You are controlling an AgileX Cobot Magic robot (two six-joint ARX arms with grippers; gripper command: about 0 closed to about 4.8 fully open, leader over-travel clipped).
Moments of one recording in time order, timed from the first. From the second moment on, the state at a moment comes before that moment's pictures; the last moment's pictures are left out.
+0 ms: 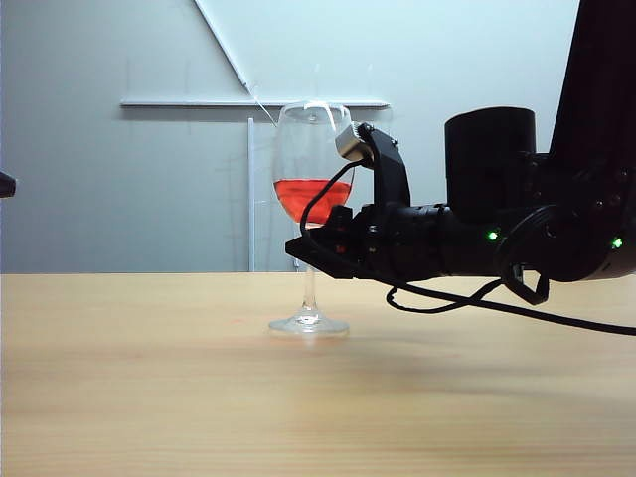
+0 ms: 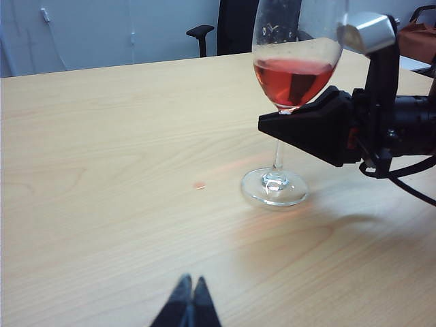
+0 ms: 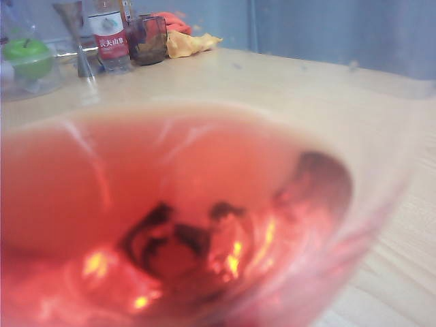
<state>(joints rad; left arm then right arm) -0.54 0.08 0.00 -0.03 -0.03 -0.02 0.50 2.09 0.79 1.29 -0.42 0.05</state>
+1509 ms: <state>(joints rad) -0.54 0.00 0.01 -0.03 -0.03 -0.02 0.48 1.78 1.00 0.53 -0.32 0.11</state>
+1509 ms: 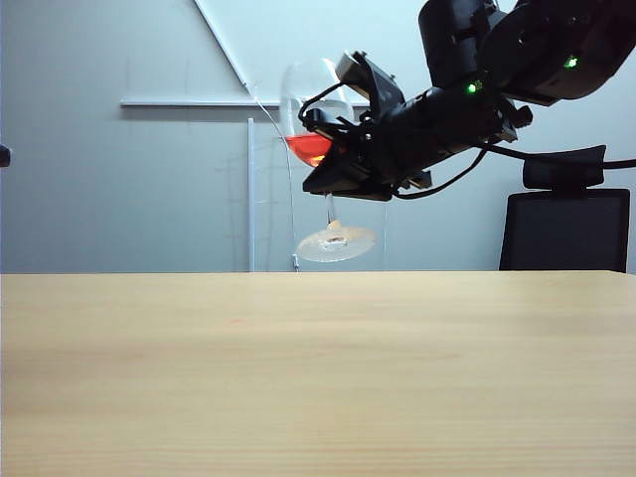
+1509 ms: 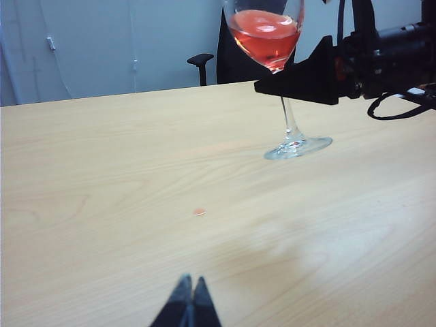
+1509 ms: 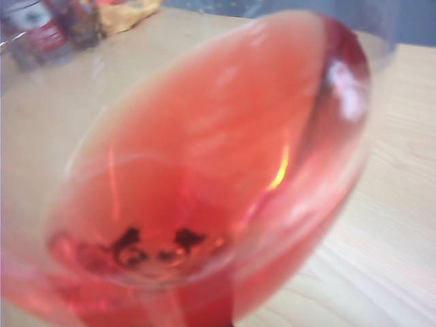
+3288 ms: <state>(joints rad) -0.54 0.00 0.01 -0.03 -0.03 -0.02 0.47 1.77 0.69 1.36 -0.73 0.41</state>
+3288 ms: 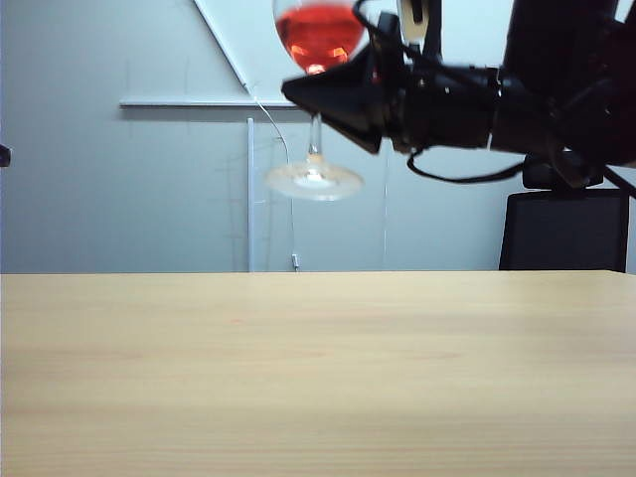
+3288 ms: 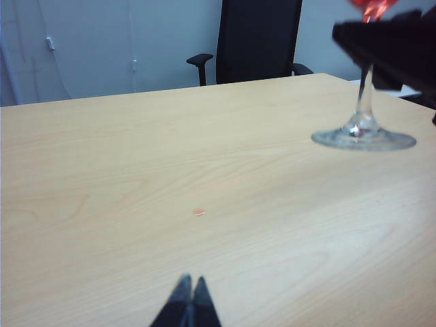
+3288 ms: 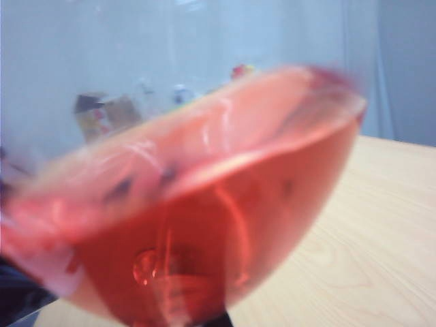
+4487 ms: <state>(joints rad) -0.54 0.00 0.00 -0.03 -0.03 -0.02 0.47 1.77 0.69 1.36 -0.09 0.36</state>
